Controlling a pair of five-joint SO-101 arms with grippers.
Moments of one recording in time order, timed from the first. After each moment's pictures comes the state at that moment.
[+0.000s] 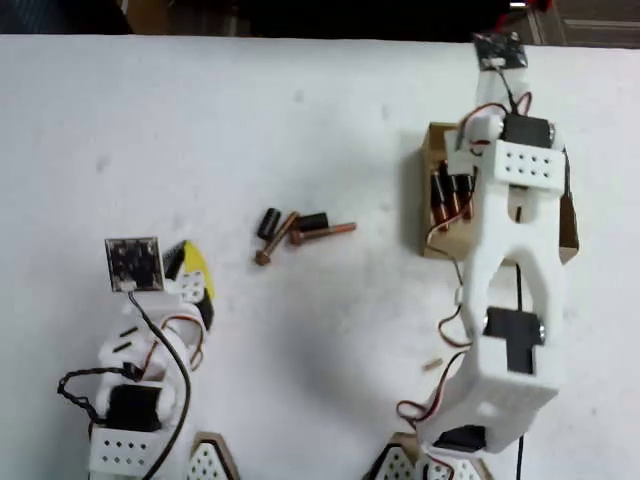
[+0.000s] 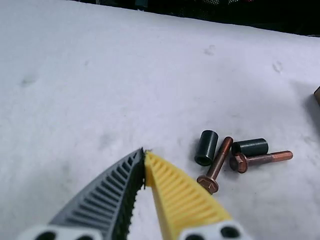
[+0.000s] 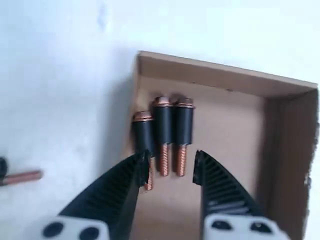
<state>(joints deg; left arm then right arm) -1.8 -104.0 97.1 41.3 10.4 4.6 10.8 -13.5 69.8 16.0</state>
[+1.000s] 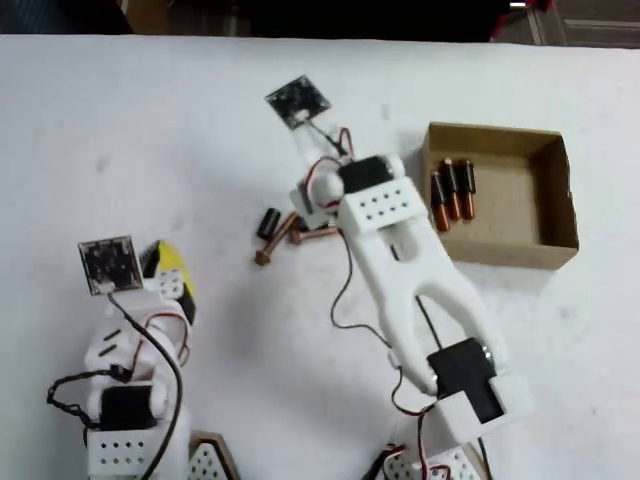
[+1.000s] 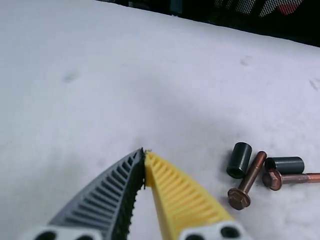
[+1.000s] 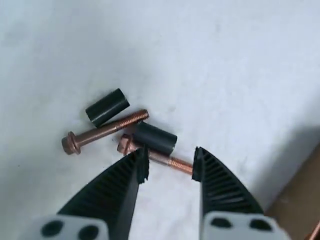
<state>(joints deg) -9.5 -104.0 97.1 41.3 10.3 -25.7 2.5 8.4 56.4 16.0</state>
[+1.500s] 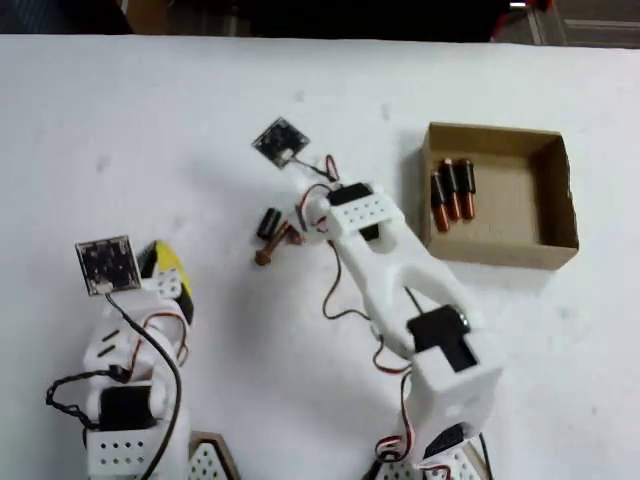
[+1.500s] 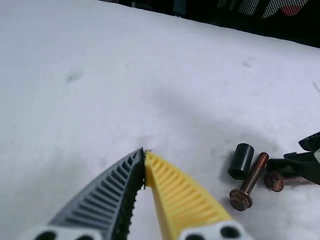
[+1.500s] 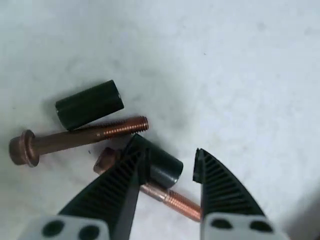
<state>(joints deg) -9.8 -104.0 97.1 41.3 10.3 -25.8 16.7 13.4 39.2 27.5</state>
